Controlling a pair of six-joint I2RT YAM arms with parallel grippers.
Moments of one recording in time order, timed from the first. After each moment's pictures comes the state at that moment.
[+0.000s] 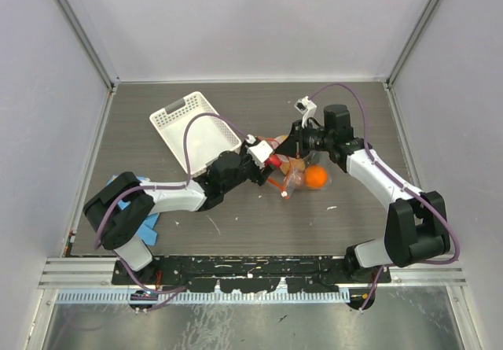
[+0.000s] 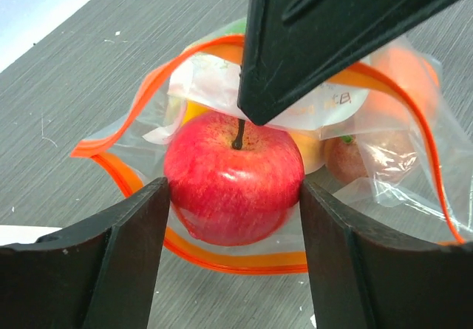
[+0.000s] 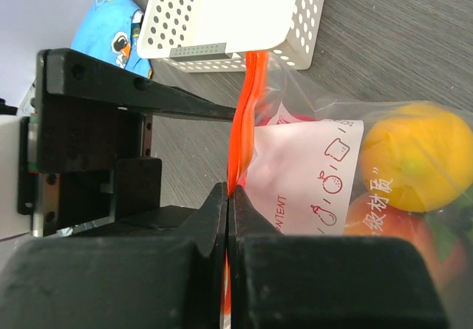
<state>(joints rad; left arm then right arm) -0.88 1.66 0.77 0.71 -0.04 0.17 0.27 1.40 0.95 -0.10 -0.79 0.18</state>
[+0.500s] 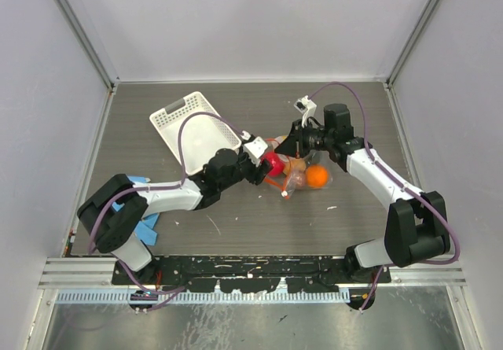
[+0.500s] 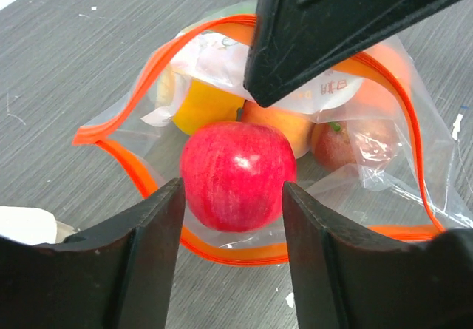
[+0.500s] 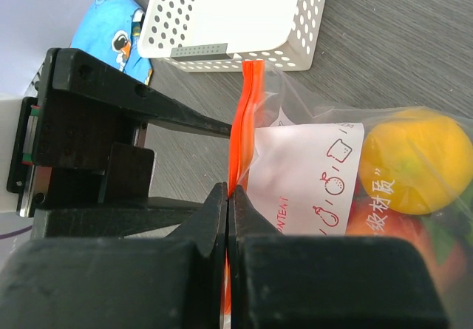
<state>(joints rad) -0.86 1.59 0.77 0.61 0.01 0.06 0.27 1.40 0.96 -0.12 -0.79 0.17</state>
